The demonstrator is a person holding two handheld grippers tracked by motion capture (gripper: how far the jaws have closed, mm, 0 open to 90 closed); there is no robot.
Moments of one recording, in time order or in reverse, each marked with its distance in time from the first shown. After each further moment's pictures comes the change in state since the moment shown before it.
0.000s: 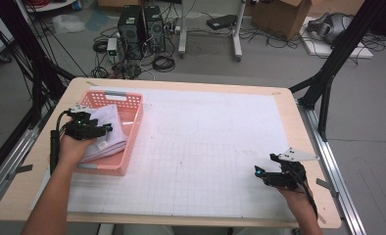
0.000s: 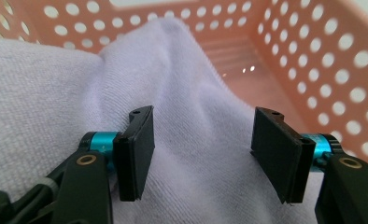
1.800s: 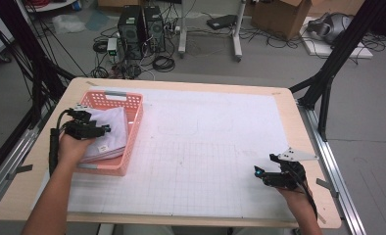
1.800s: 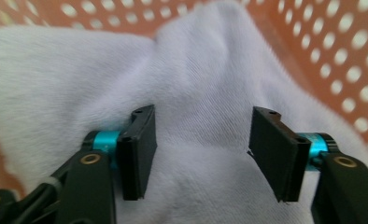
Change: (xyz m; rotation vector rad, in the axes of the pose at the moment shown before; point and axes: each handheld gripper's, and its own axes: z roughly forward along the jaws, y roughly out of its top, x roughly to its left) left arm -0.001 0.002 0.008 0.091 0.031 0.013; right arm 0.000 -0.001 0.002 0.011 0.006 -0.001
